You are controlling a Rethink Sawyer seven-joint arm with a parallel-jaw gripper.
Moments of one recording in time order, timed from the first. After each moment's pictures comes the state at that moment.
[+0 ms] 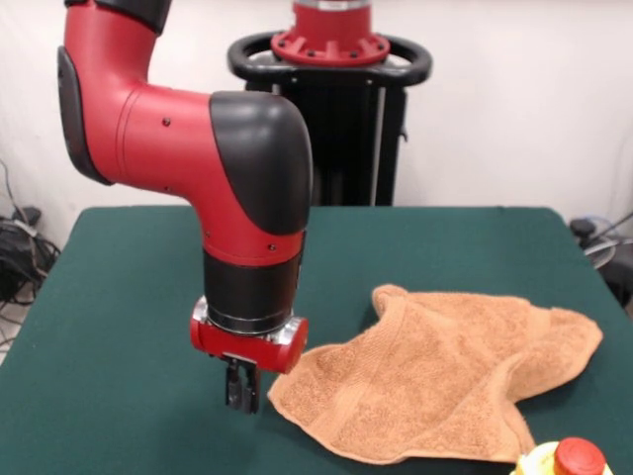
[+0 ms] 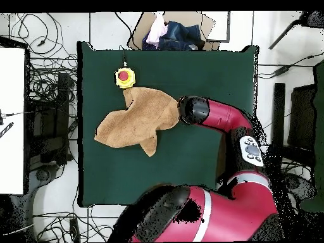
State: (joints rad) arm -0.38 -0.35 0.03 1.35 -0.10 0.45 1.78
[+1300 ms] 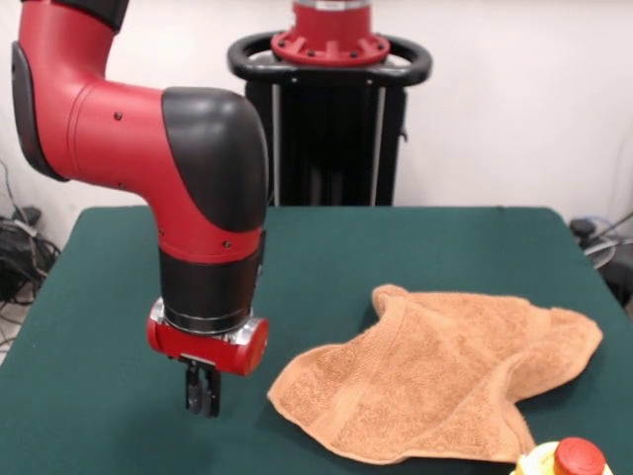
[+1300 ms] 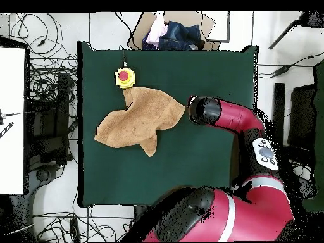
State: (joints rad) arm -0.46 -0.35 0.08 1.33 -0.19 0.45 1.78
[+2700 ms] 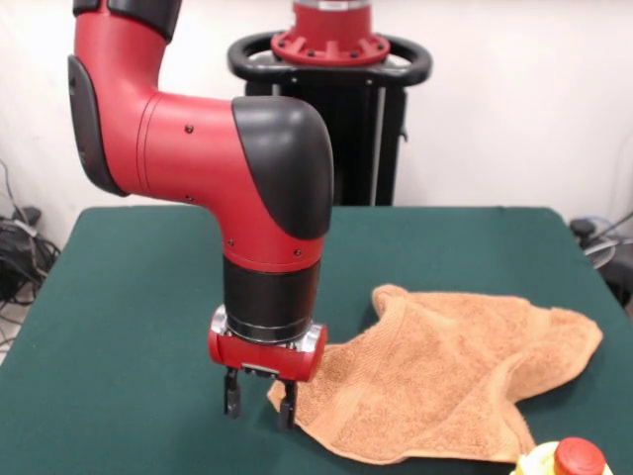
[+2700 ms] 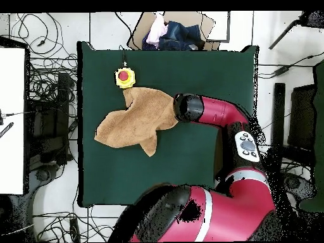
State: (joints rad) arm -0.38 -0.35 0.08 1.32 -0.19 0.45 1.78
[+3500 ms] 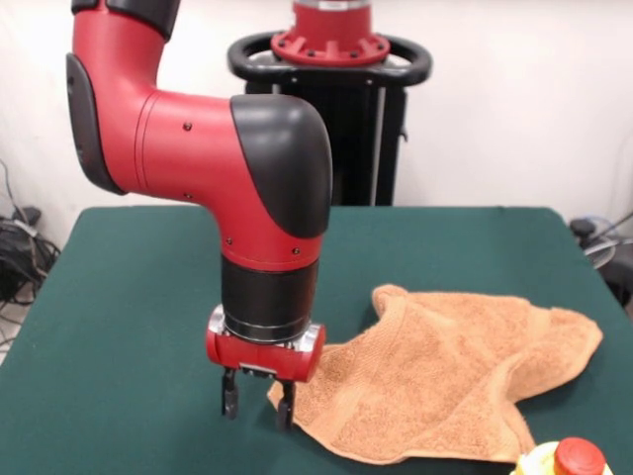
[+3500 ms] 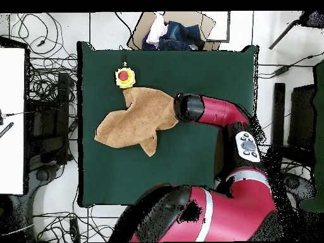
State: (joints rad) arm -0.38 -0.35 0.09 1.32 -0.19 0.44 1.78
